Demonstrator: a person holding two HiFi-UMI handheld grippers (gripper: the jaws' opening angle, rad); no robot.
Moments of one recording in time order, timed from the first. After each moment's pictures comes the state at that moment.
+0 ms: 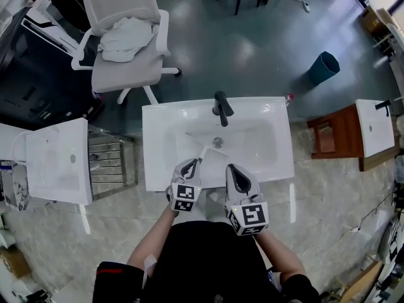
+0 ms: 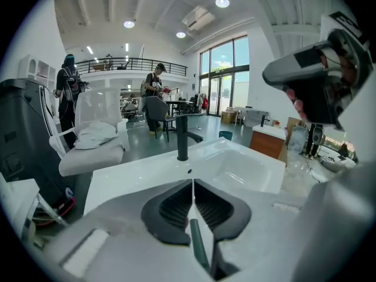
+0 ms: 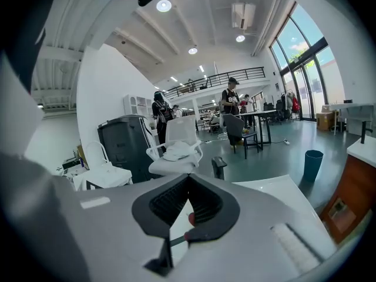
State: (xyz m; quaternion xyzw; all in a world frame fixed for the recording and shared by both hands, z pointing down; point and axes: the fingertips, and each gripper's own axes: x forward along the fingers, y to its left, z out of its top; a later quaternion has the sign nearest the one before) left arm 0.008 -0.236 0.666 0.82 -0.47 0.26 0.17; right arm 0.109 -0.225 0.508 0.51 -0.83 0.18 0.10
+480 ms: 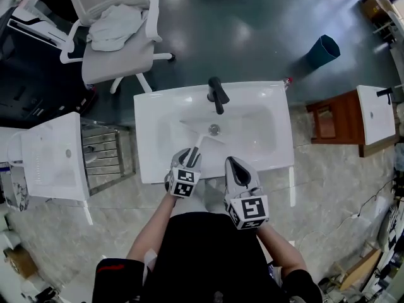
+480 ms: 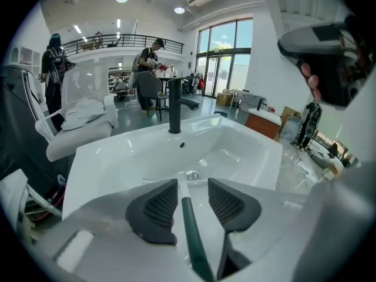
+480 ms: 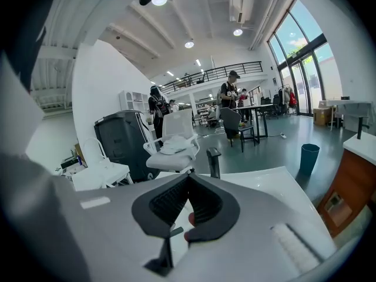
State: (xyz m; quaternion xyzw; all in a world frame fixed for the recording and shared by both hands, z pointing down) left arm 0.020 -0.225 0.737 0.81 -0.43 0.33 0.24; right arm 0.121 -0.223 0.529 0.52 -0.82 0.21 0.12
